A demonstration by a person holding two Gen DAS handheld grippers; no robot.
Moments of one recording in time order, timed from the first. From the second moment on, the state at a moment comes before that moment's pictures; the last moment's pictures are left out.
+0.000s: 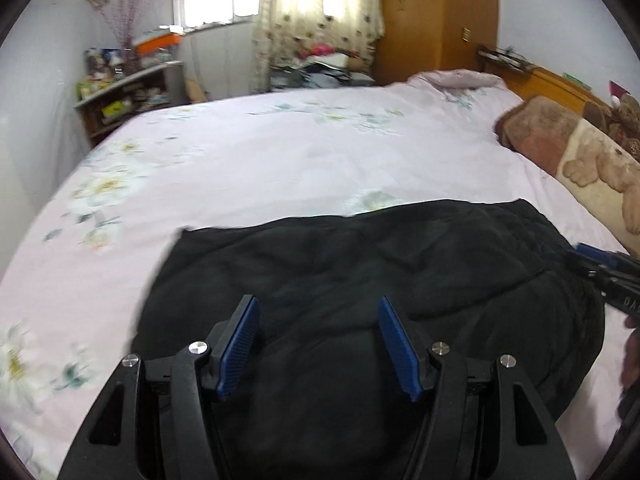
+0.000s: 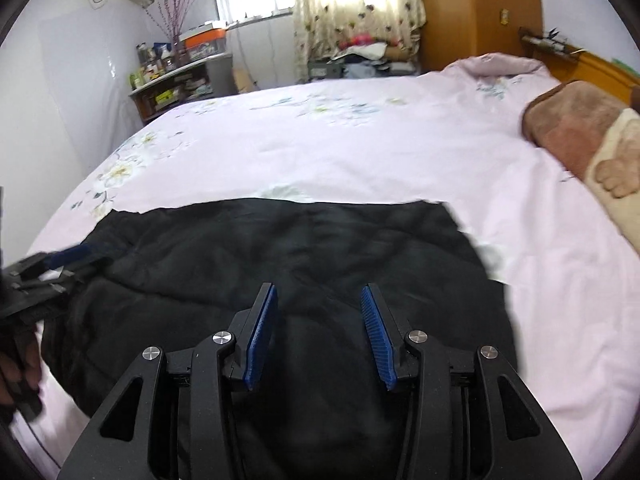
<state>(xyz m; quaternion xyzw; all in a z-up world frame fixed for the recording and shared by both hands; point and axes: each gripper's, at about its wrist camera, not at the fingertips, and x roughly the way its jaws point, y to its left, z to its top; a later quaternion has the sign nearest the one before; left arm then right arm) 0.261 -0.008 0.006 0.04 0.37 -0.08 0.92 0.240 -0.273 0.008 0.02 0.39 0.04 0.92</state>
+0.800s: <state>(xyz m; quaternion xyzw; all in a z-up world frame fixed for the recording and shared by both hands) 0.231 0.070 -0.001 0.00 0.37 0.00 0.93 0.210 -0.327 -0.003 0.06 0.42 0.00 0.91</state>
